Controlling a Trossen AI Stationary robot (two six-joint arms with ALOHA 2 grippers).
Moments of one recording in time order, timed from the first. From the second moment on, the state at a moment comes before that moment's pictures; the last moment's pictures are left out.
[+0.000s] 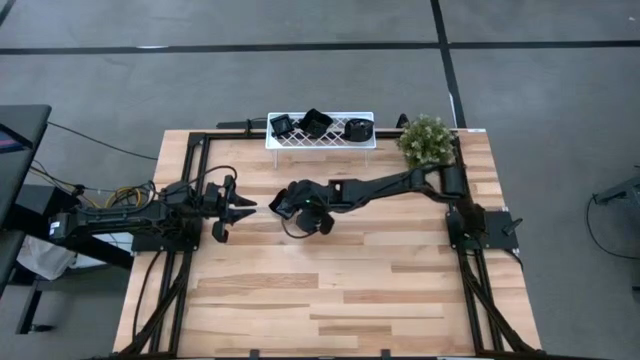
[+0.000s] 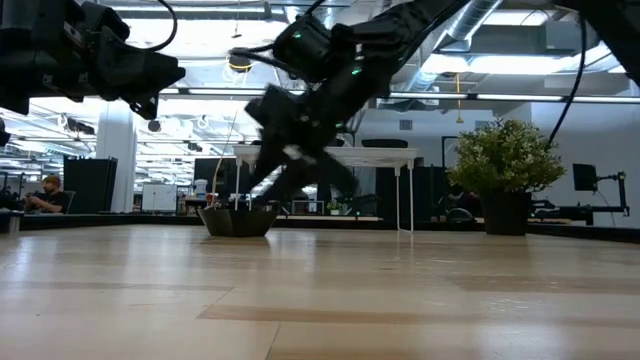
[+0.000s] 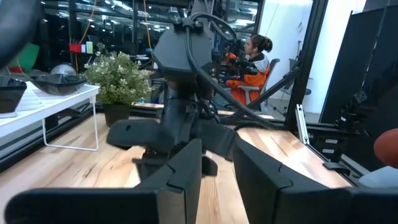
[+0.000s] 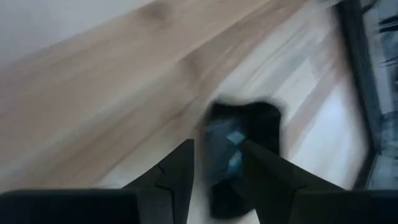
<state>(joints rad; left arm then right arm) 0.18 0.51 0.01 0.44 0.22 -0.09 -0.06 2.06 1.45 -0.18 0.00 -1.14</state>
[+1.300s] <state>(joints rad) 0.18 0.51 0.01 0.47 0.22 -0.09 -0.11 2.16 1.53 -0.27 -0.03 -1.10</state>
